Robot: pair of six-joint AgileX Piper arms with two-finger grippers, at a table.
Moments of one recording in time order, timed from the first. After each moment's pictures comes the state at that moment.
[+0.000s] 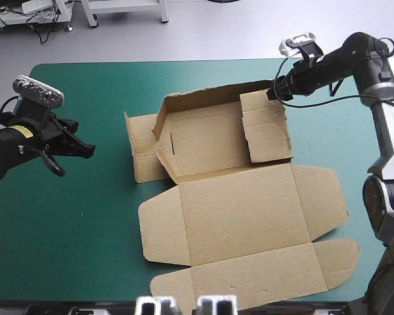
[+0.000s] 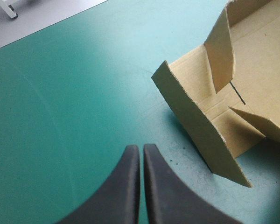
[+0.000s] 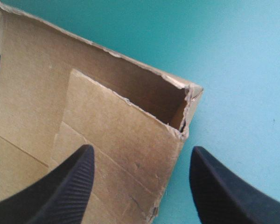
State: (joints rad) left arm -0.05 1.08 -1.27 -0.15 0.94 0.41; right arm 0.03 1.92 -2.01 0.52 1.23 -0.56
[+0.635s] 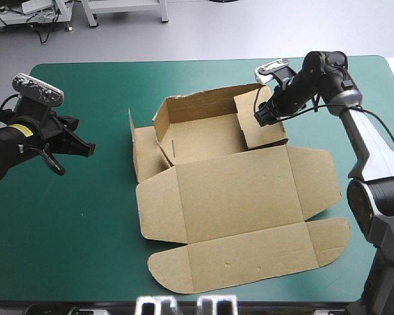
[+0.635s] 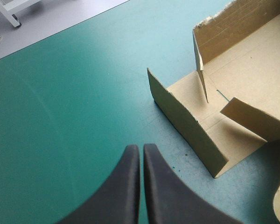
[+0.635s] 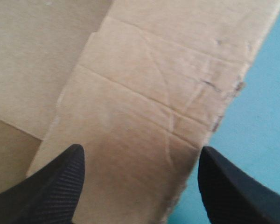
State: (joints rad) left arm -0.05 1.08 -1.27 -0.16 0.91 0.43; right arm 0.18 1.94 -1.90 0.23 1.21 -0.41
